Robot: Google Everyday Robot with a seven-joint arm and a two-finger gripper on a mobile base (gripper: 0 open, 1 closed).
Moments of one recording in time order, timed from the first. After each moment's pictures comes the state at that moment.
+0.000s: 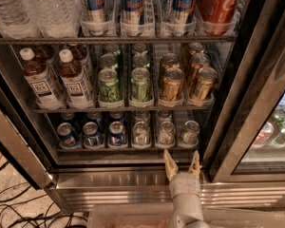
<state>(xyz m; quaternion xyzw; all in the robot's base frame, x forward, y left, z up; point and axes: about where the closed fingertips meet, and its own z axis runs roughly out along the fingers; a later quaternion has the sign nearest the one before) 0.531 -0.168 0.603 0.04 0.70 -0.02 0.72</state>
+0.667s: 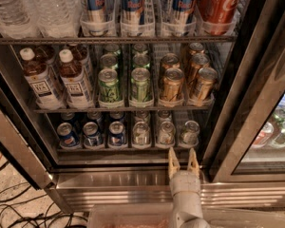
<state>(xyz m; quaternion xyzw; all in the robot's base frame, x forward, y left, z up) 0.536 -0.171 0.604 0.04 0.70 -0.03 0.72</state>
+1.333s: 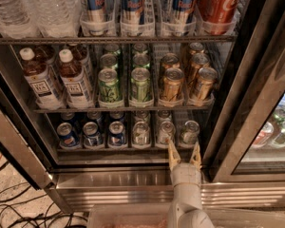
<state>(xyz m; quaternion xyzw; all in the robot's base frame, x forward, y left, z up) 0.555 -0.179 0.619 0.05 0.68 -0.04 0.73</state>
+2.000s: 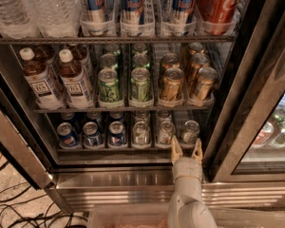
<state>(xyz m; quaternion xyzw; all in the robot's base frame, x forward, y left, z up) 0.574 -0.191 0.618 0.07 0.69 -0.05 0.72</state>
